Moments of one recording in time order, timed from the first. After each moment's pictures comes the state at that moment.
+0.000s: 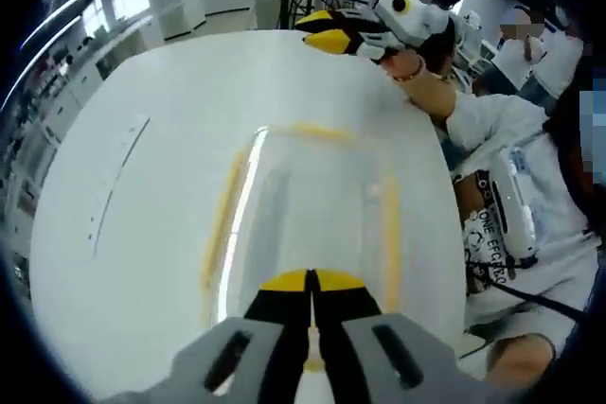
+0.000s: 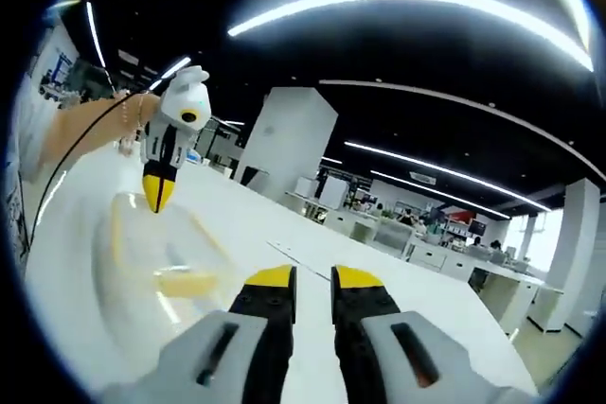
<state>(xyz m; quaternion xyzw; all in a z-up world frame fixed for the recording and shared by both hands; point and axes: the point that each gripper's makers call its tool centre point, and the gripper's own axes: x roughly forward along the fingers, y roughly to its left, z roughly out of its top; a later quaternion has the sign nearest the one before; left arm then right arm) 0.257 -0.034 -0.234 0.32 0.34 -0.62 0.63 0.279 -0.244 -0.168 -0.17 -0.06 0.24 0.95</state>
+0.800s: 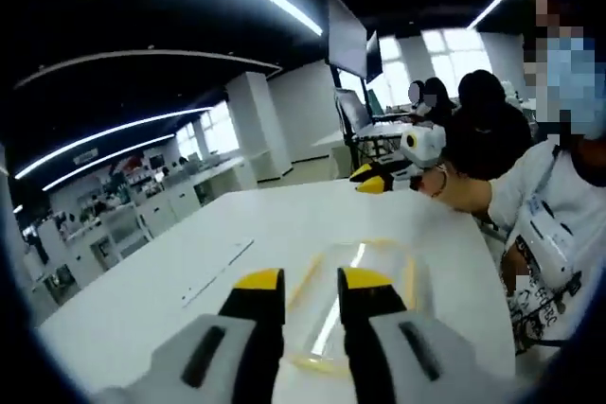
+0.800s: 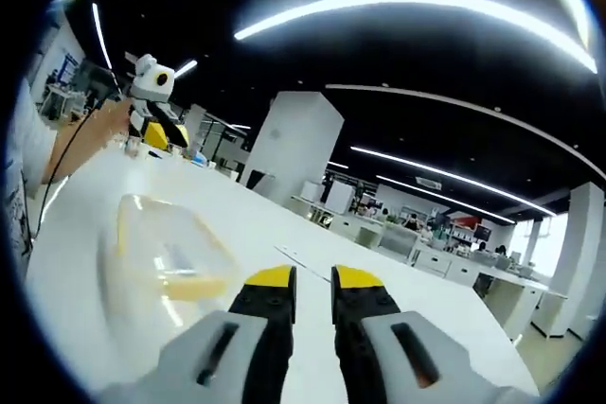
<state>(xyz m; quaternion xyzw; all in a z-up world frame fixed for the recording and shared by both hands) 0.256 0.014 -0.130 0.16 0.01 -0.53 0.83 0.272 -0.236 -0.170 -0.18 -0.07 0.25 0.95</state>
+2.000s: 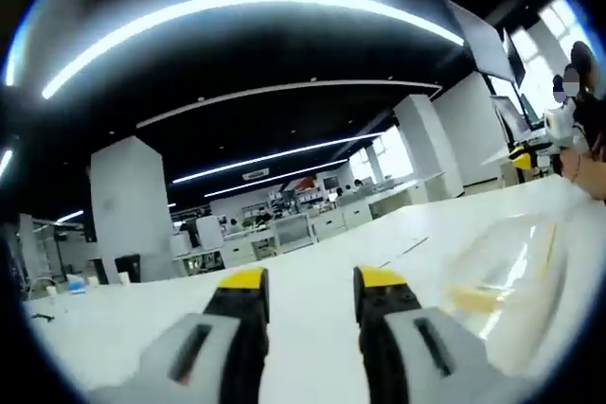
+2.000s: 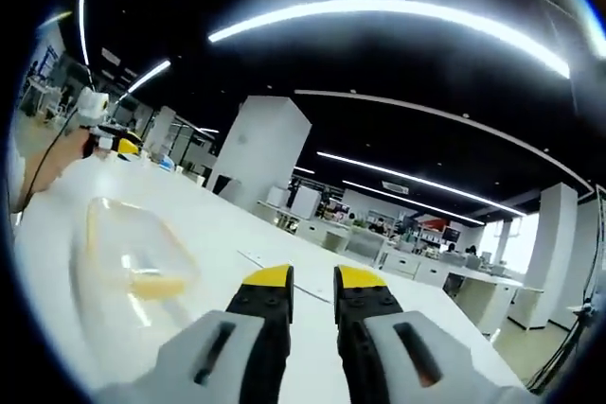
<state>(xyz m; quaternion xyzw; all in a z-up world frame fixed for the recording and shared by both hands) 0.300 0.185 -0.132 0.11 -0.11 -0.16 0.97 0.278 -0.277 -0.153 -0.16 -0.10 0.16 0.97</state>
